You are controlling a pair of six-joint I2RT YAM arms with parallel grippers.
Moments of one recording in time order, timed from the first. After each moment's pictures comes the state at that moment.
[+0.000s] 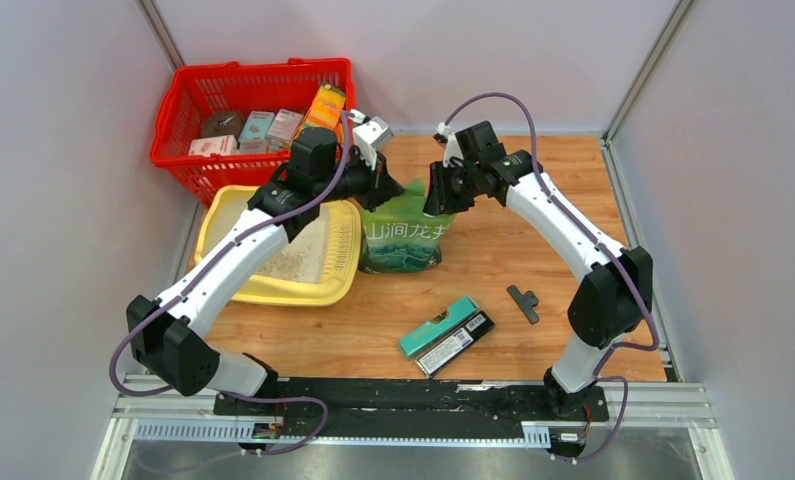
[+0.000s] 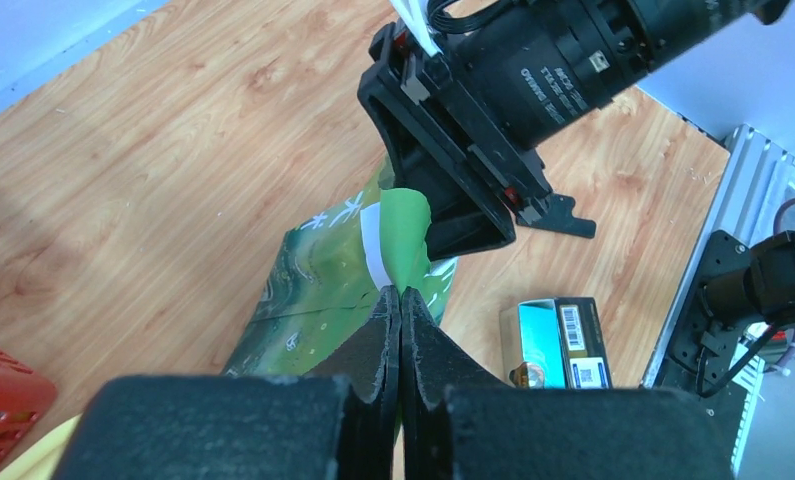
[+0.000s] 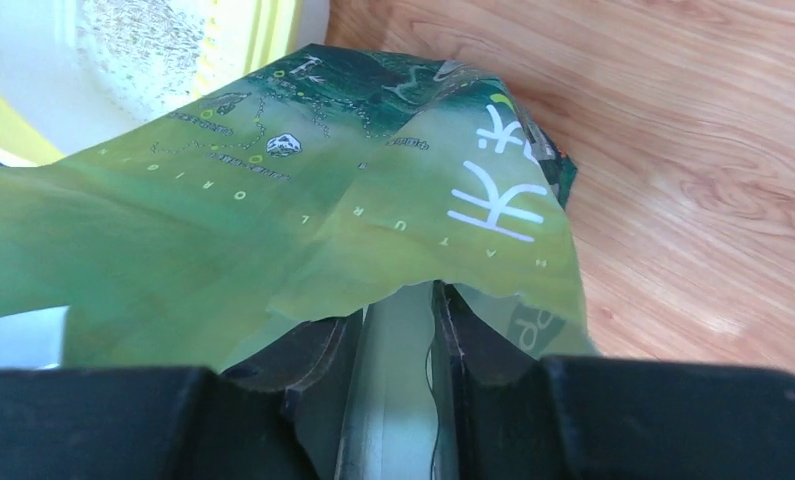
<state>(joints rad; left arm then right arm) -0.54 1.40 1.38 -0.32 0.50 -0.04 0.53 1.73 1.66 -0.83 -0.29 0.30</state>
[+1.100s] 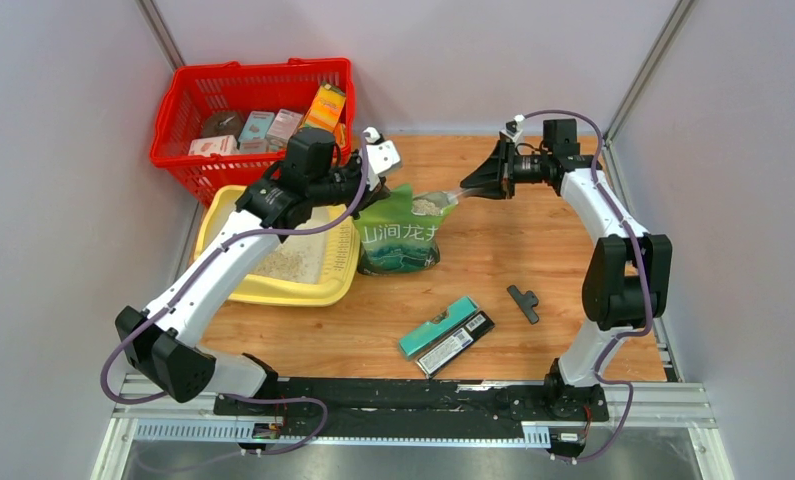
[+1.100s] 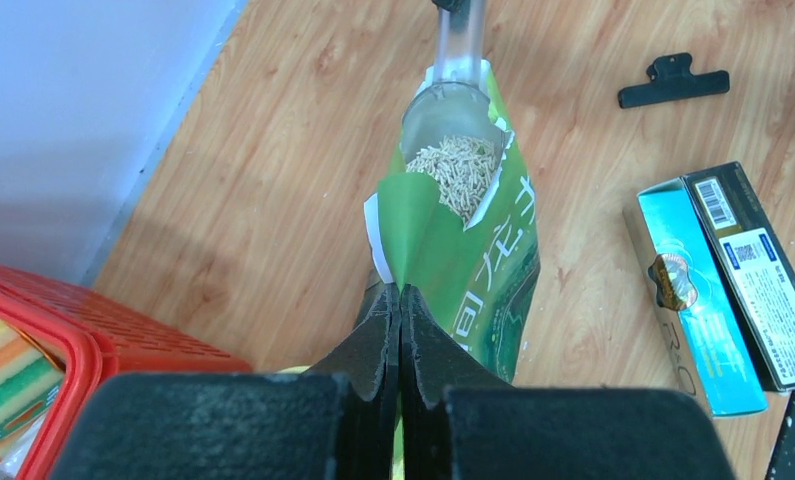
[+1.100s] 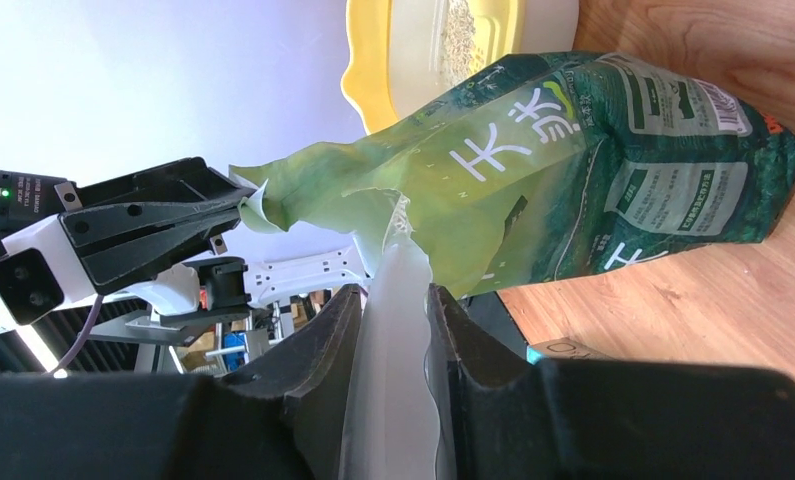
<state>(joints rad) -0.55 1.37 1.45 -0.55 0.45 0.45 0.05 1.77 1.48 -0.46 -1.22 0.69</state>
